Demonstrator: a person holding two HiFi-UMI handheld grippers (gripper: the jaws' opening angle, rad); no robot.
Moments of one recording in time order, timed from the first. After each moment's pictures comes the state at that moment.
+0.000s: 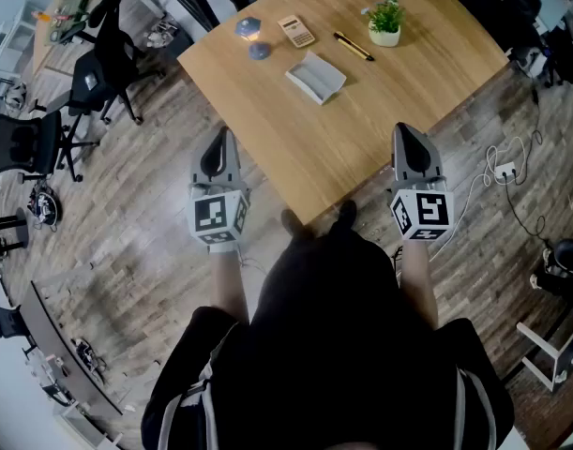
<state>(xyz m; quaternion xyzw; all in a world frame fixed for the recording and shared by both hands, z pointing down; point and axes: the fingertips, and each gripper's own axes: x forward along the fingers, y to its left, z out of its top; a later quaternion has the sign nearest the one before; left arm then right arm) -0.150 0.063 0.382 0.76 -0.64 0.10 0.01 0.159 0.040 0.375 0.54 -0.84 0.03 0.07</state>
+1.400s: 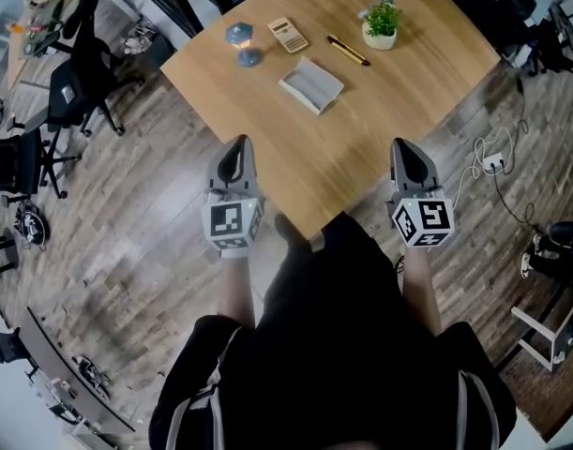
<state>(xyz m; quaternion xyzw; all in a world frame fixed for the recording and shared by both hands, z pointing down) -0.148 0.010 0.431 0.80 -0.59 0.09 0.06 0.139 0.009 0.424 0.54 -0.83 0.09 0.11</state>
